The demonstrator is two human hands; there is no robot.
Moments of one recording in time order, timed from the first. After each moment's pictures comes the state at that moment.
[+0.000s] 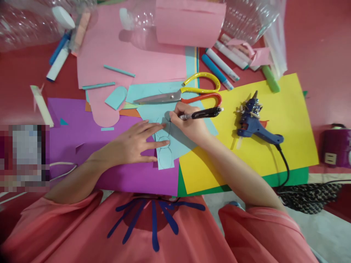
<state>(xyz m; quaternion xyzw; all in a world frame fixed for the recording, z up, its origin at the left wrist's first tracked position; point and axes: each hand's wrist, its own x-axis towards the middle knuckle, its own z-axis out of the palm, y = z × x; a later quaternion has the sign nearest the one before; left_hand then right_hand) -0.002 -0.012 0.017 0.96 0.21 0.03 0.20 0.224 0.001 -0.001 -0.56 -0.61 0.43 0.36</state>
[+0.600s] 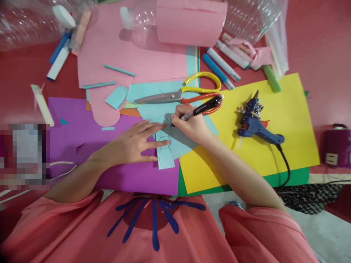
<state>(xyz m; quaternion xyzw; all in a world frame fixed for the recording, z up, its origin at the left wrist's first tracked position) -0.001 -0.012 0.016 0.95 0.21 0.02 0.21 0.224 0.001 0.006 -0.54 -0.61 0.46 0.34</state>
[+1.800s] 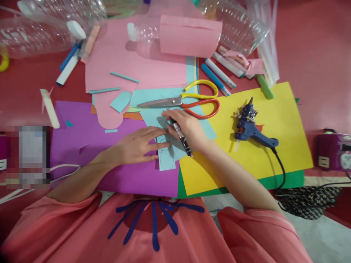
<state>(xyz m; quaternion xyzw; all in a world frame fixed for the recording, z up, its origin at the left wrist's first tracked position) 0.001 -0.009 0.001 0.97 0.17 0.07 0.16 0.224 -0.006 -0.009 -0.49 -0.78 0.27 0.30</state>
